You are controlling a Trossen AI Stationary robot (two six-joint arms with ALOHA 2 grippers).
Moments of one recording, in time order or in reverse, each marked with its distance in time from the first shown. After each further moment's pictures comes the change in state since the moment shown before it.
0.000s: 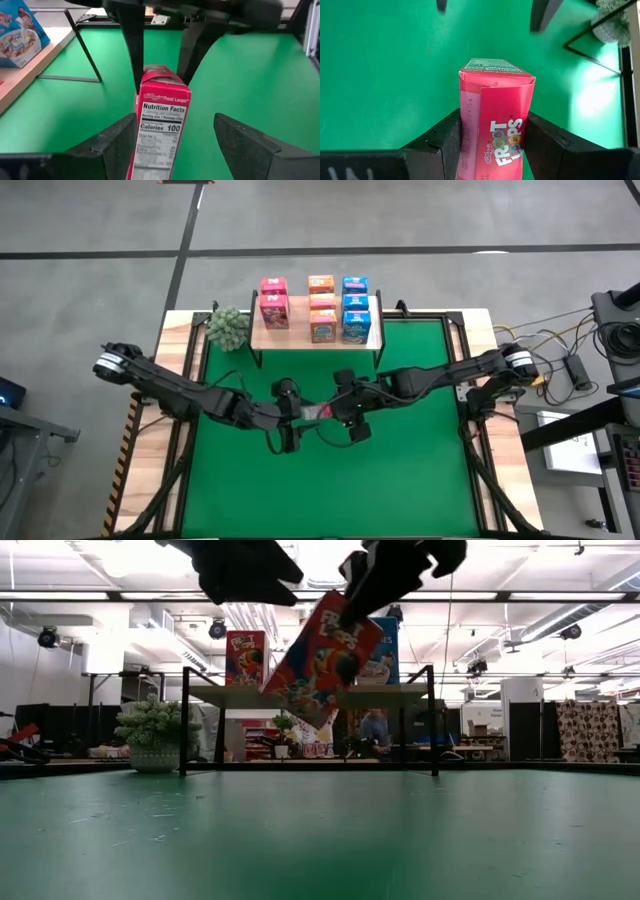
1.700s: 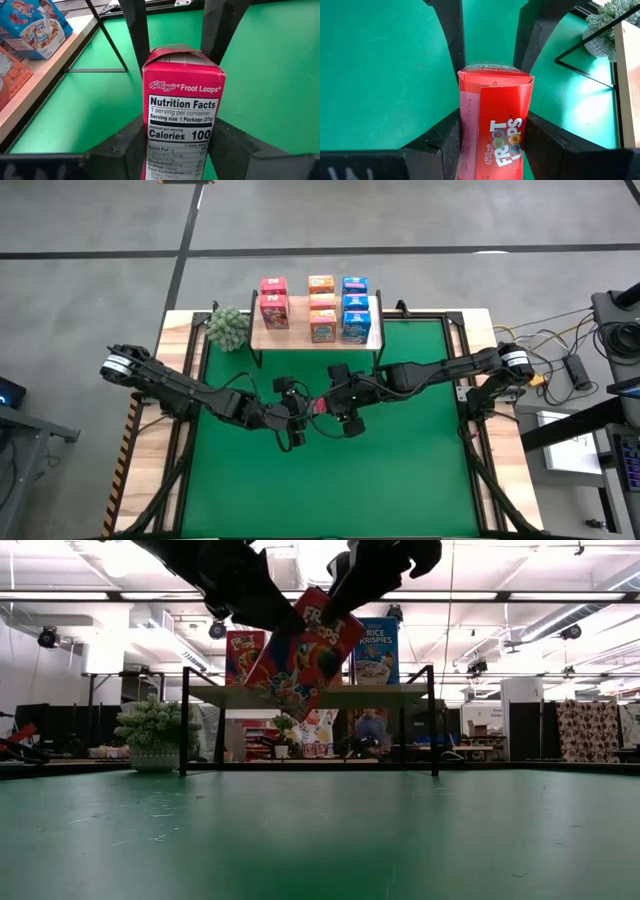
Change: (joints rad) left arm 0.036 0.073 -0.022 0.018 -0.096 0.092; right arm -0.041 0.033 0.046 0.046 -0.036 -0.036
